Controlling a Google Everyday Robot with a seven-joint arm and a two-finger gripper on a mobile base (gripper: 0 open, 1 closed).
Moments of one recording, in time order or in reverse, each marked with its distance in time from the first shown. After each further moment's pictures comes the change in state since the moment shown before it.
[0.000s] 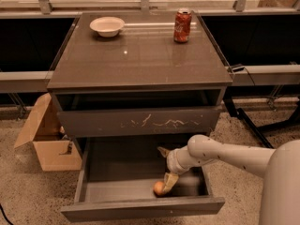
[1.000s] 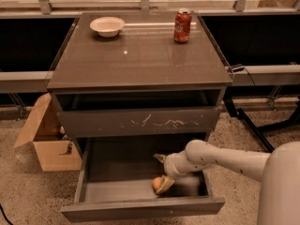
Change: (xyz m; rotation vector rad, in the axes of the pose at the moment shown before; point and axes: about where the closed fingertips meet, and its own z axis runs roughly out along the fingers) arm 0.001 0.011 0.020 0.000 -0.031 0.023
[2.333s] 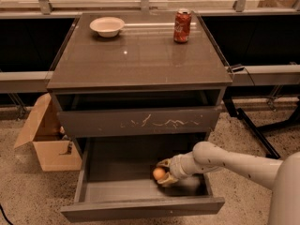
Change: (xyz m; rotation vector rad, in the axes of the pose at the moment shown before) arm 0.012 0.003 -0.012 0.016 -0.027 0.012
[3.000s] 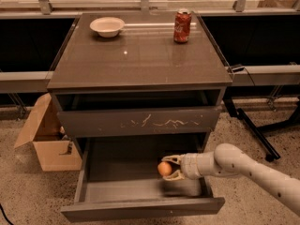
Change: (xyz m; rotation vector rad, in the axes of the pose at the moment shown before) arm -0.032 0.003 -0.071 0.121 -0.184 -0.133
